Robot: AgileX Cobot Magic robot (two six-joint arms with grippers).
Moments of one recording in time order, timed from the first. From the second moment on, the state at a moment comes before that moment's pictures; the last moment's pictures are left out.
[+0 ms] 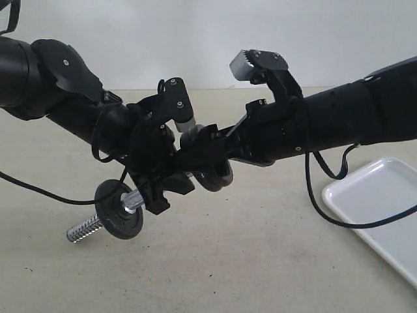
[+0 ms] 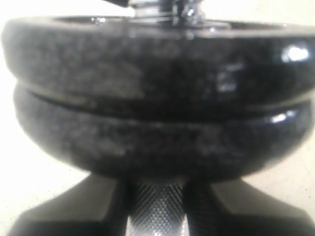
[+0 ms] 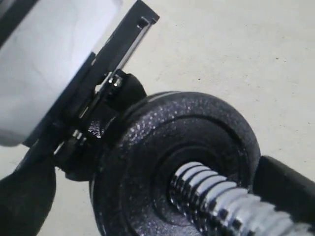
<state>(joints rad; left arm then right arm) -0.49 1.78 -1.11 -0.73 0.60 1.37 0.44 1.64 -0.89 1.52 0.63 -1.46</state>
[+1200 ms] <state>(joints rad) -0.50 1.78 -1.10 -0.60 0.41 0.67 0.45 1.64 -0.90 1.12 0.49 -1.15</state>
